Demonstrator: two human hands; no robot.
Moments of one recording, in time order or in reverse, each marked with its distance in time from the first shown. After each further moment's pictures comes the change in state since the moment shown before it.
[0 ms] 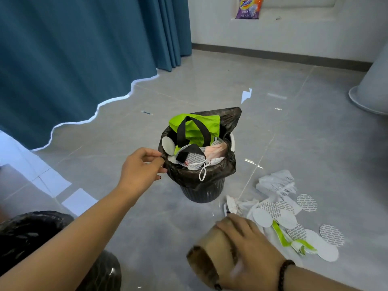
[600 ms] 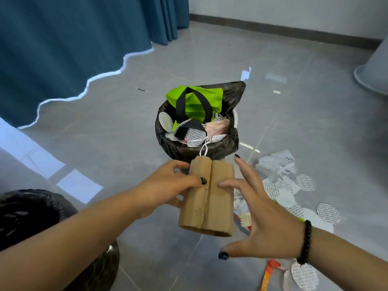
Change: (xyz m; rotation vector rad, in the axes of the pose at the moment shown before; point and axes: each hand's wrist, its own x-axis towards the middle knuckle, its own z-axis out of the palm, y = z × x) left_hand -0.053 -0.014 0.021 0.081 -0.625 -0.288; right_hand 0.007 -0.015 -0.057 0.410 0.007 -0.119
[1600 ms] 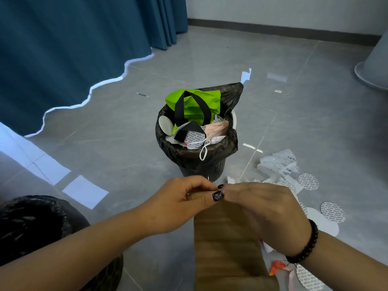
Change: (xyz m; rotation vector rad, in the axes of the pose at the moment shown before) left_hand -0.019 -0.009 0.015 0.302 -0.133 0.495; right_hand 0.003 0.005 0.002 -0.307 0.547 -0.459
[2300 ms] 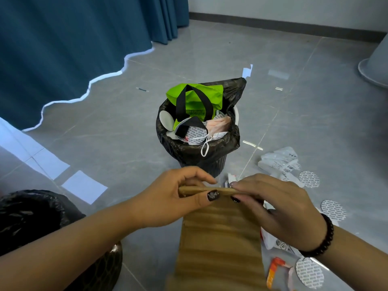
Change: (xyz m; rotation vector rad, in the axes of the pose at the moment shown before) left_hand -0.003 -0.010 -0.013 -0.046 -0.023 0.086; right_hand 0.001 0.004 -0.010 0.109 -0.025 0.037
